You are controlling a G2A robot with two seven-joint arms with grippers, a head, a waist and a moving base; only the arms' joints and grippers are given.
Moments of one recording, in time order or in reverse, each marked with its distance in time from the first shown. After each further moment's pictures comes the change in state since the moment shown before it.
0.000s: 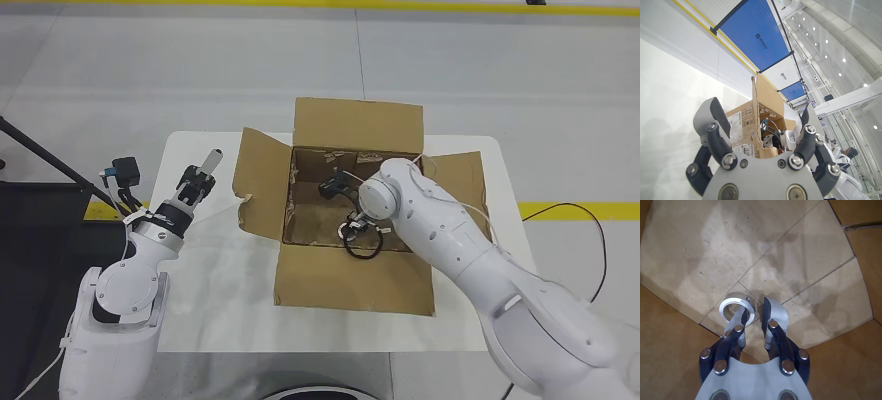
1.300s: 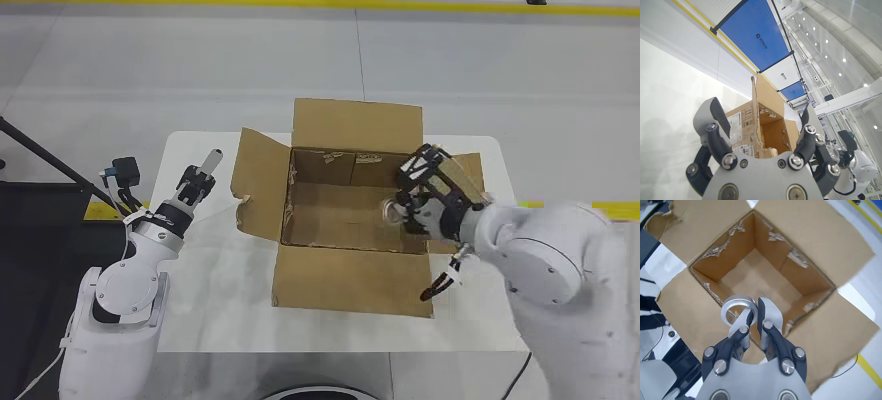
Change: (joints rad) left arm 0.000 0.000 0.000 0.000 0.000 0.000 0.000; right arm -0.670 0.336 0.982 -1.355 -0.199 0.045 0.230
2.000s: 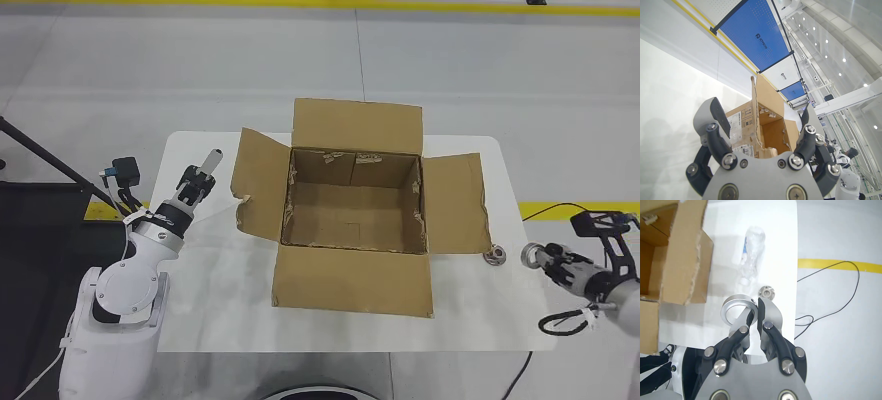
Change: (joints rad) left arm 0.000 0.000 0.000 0.000 0.000 0.000 0.000; right arm -0.558 0.040 0.677 0.063 0.028 -0.035 -0.113
